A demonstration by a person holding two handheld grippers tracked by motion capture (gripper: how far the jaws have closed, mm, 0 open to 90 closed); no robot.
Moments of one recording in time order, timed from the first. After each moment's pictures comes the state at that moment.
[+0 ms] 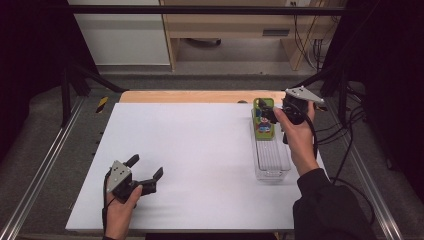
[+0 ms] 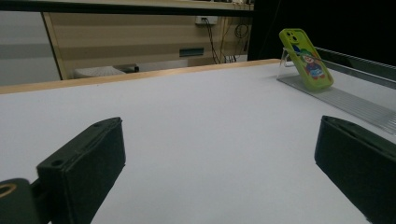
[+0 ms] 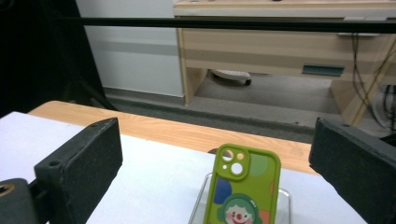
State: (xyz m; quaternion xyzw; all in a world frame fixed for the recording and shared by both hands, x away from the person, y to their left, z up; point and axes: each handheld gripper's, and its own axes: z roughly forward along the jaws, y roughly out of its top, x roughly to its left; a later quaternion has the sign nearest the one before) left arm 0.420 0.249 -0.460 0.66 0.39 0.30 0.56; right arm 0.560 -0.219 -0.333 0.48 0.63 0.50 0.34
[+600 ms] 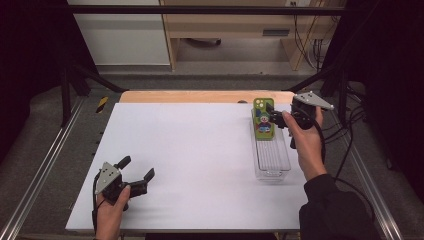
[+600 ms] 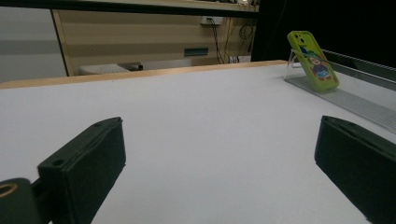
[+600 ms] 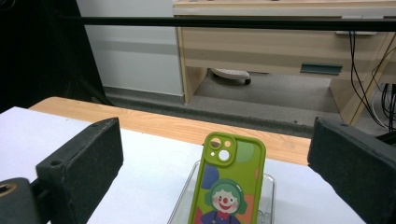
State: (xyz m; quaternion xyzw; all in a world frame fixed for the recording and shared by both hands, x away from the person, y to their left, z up) left arm 0.414 0.270 -0.459 0.66 0.40 0.30 0.56; right arm 0.547 -0.239 -0.340 0.48 0.63 0.50 0.34
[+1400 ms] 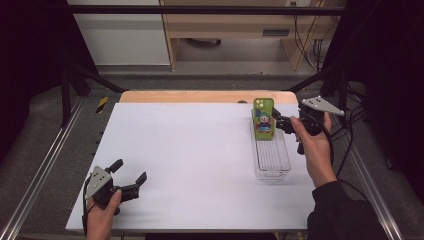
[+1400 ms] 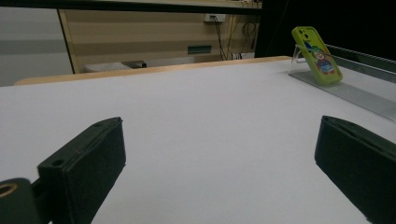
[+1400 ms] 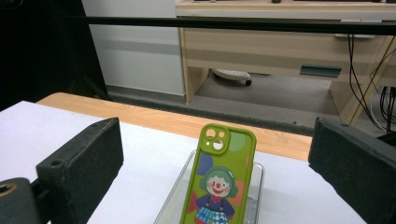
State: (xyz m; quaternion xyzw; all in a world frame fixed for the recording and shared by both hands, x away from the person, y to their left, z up) left arm 0.403 0.291 -0.459 0.66 0.40 0.30 0.56; right arm 0.526 -0.252 -0.337 0.47 0.64 0.50 0.34
